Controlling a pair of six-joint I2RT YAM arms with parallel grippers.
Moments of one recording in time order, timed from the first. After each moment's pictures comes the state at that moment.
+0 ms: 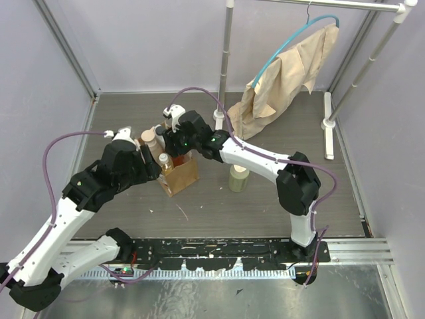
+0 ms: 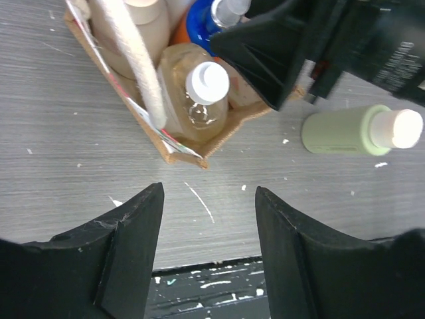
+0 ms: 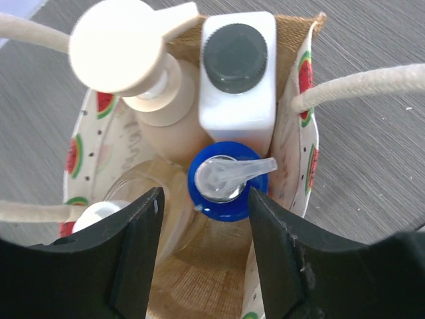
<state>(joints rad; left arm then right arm) -0.63 0.86 1.08 -0.93 -0.29 -0.68 0.90 1.90 1.61 -0.21 -0.06 0.17</state>
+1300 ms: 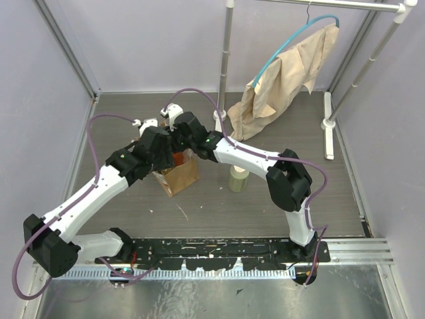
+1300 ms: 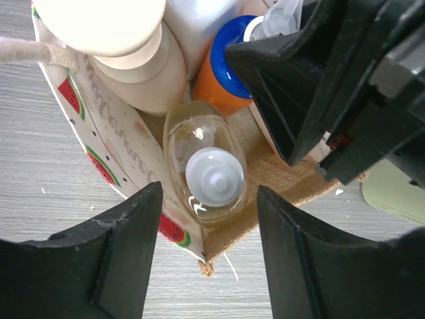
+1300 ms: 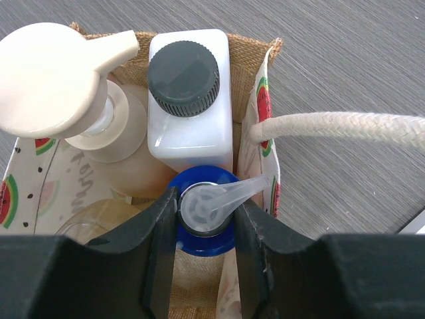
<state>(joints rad) -0.63 1.18 1.07 -0.74 -0.39 -0.64 0.88 2.00 1.64 -0.14 0.07 0.11</state>
